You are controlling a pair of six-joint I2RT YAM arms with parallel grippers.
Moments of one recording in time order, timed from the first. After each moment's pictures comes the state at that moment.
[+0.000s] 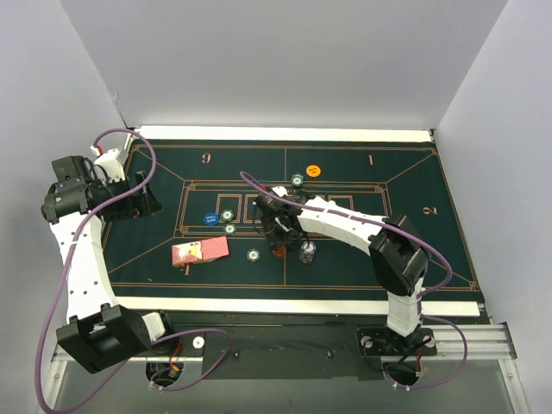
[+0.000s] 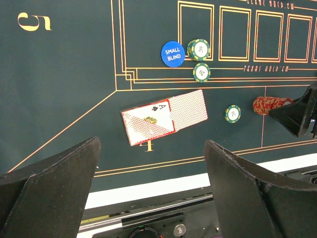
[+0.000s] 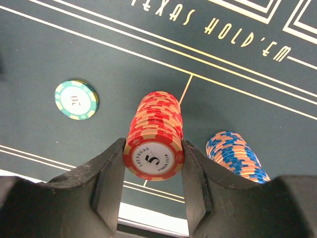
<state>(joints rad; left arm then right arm) 0.40 1.22 1.33 -1.07 0.51 0.14 0.89 1.88 1.40 -0.74 0.17 0.55</state>
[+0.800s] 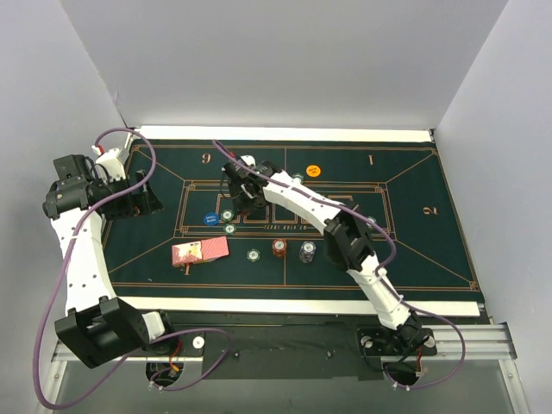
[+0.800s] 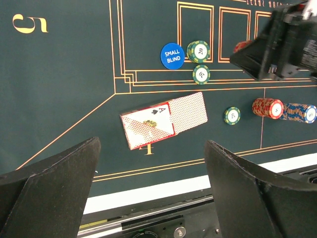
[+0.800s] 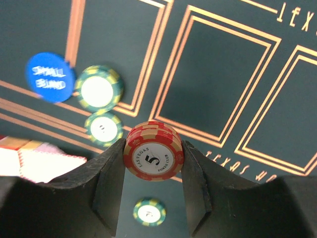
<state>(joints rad) 0.40 1.25 1.32 -1.04 0.52 0.14 0.86 2.37 2.21 -0.90 0.16 0.51</state>
